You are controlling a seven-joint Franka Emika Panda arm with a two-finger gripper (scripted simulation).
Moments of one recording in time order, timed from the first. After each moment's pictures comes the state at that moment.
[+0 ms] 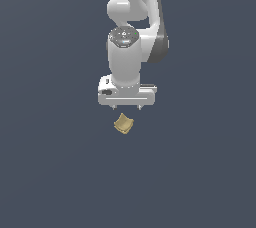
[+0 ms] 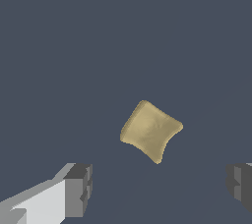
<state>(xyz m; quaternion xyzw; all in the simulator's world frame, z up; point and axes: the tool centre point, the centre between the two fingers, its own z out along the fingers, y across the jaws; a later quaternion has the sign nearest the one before) 0.004 -0.004 0.181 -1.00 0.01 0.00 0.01</state>
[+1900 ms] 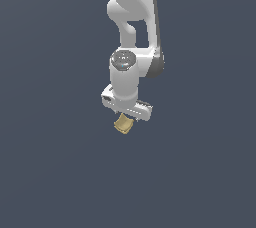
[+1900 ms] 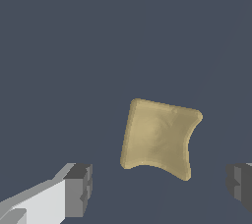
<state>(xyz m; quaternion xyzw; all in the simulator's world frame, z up) 0.001 -0.006 0.119 -0.98 0.20 0.00 0.01</state>
